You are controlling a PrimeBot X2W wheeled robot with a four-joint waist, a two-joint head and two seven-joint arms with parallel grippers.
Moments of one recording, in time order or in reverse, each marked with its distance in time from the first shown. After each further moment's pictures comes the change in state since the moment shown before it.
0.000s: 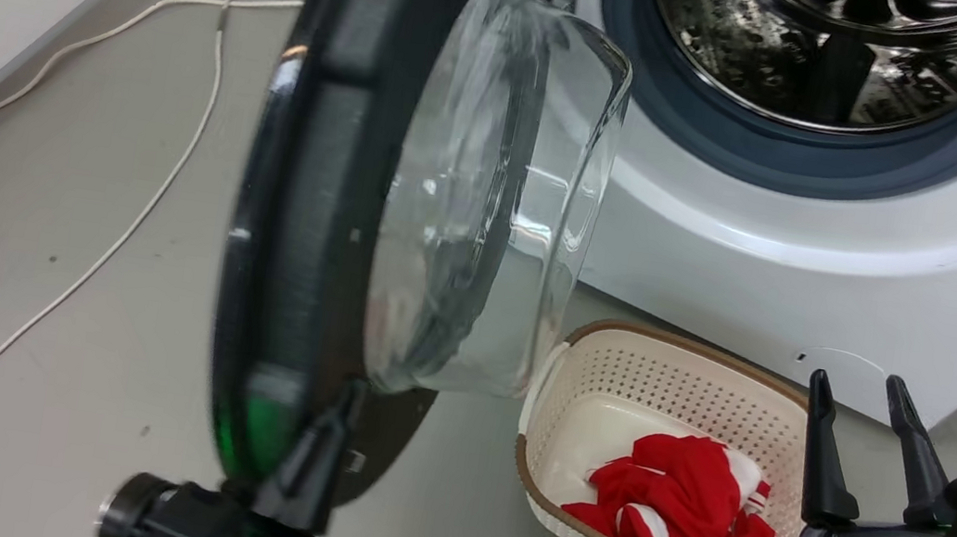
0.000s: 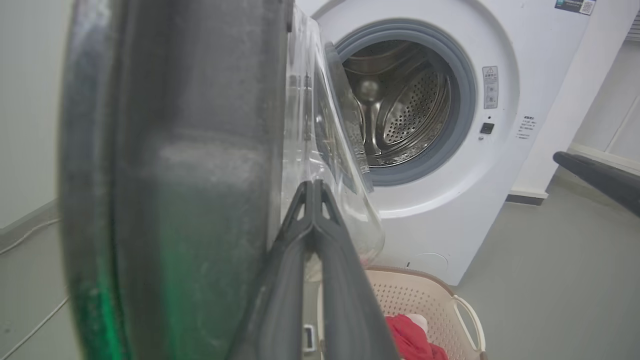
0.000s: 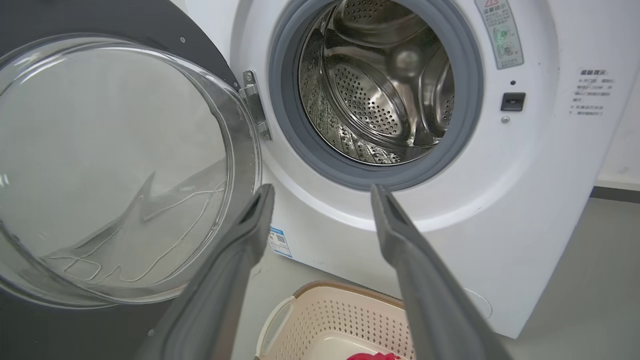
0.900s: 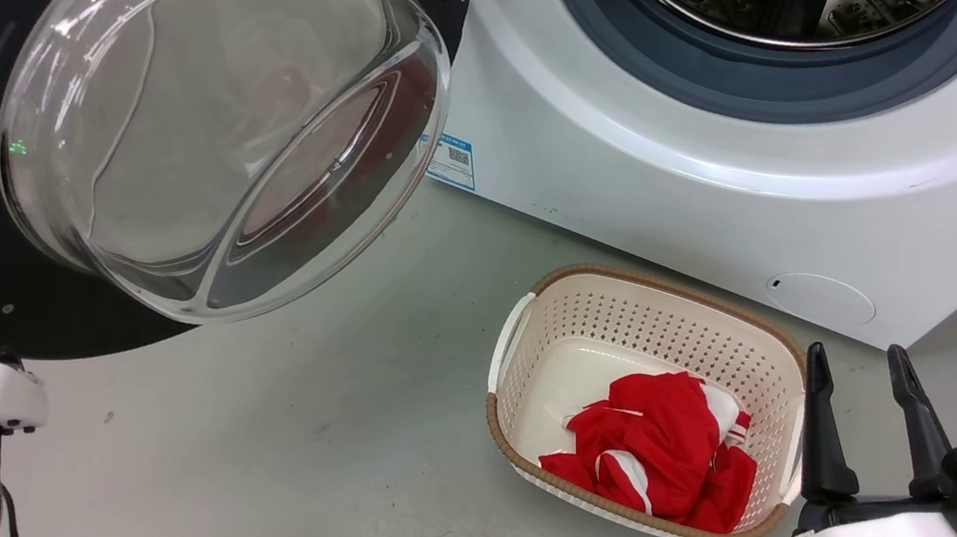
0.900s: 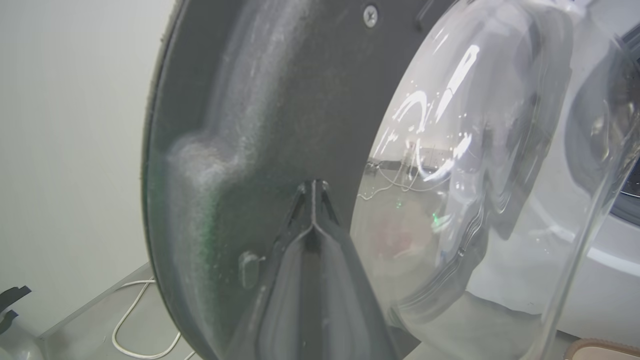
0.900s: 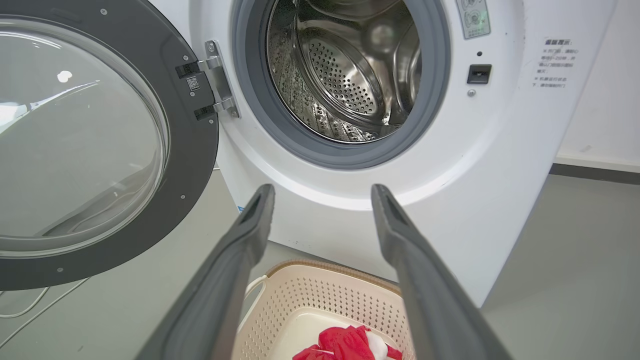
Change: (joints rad) left arm -0.290 0.146 0.583 0.340 -0.029 -0.016 0.000; right arm -0.030 0.000 0.012 -0.057 -0.051 0.000 0.067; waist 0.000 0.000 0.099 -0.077
